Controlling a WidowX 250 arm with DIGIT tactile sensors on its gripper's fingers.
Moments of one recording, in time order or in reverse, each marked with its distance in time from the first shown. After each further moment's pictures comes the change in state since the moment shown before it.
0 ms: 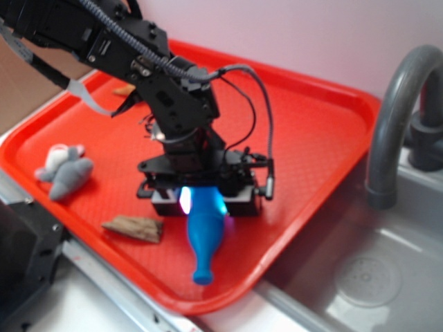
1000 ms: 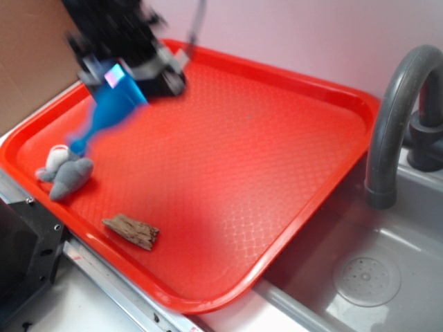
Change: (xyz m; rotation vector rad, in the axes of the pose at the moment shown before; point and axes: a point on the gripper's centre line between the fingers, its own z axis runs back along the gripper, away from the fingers) arm 0.051 0.046 0.140 -0.200 0.043 -0.364
